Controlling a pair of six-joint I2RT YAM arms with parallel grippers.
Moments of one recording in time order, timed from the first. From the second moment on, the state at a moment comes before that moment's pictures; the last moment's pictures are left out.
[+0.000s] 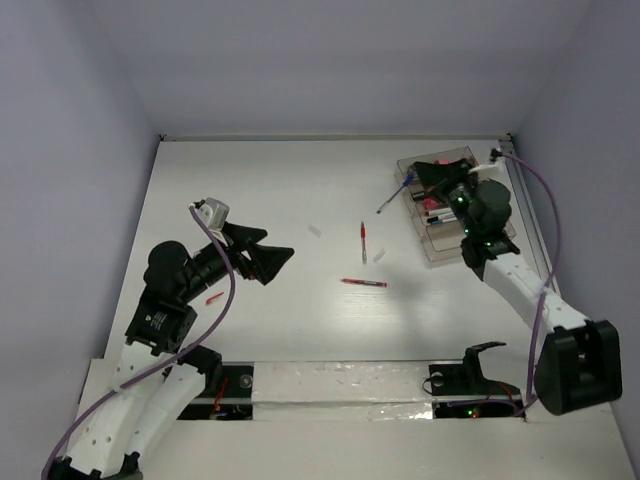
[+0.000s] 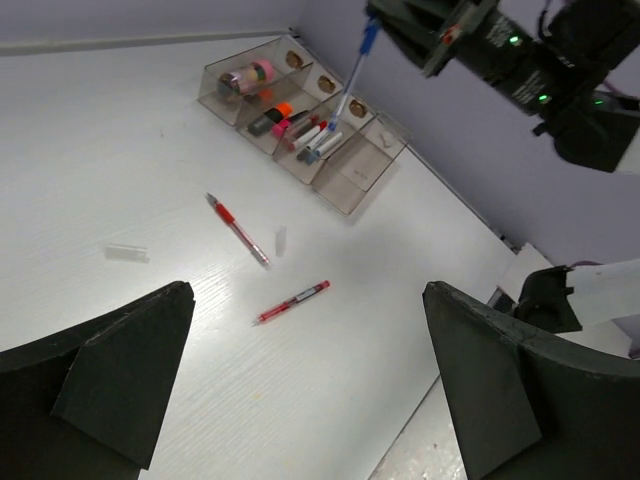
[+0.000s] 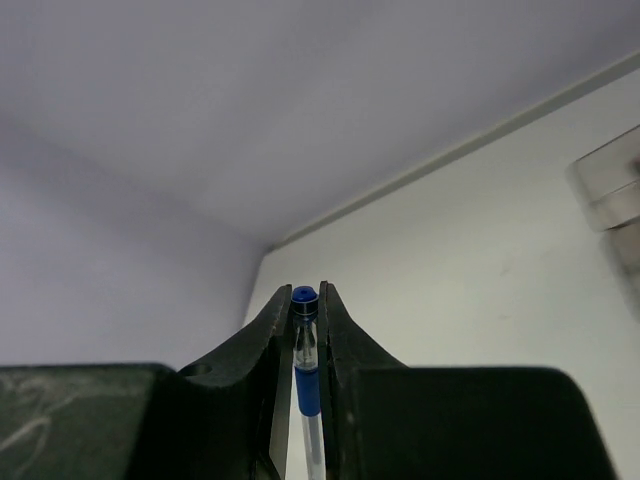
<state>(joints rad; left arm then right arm) -0.37 0.56 0.70 -0.15 0.49 -0.44 0.24 1.21 0.76 0.54 -0.15 0.93</state>
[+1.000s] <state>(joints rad) -0.57 0.34 0.66 -0.28 0.28 -0.38 -0.16 1.27 0.65 0.16 0.29 0.85</state>
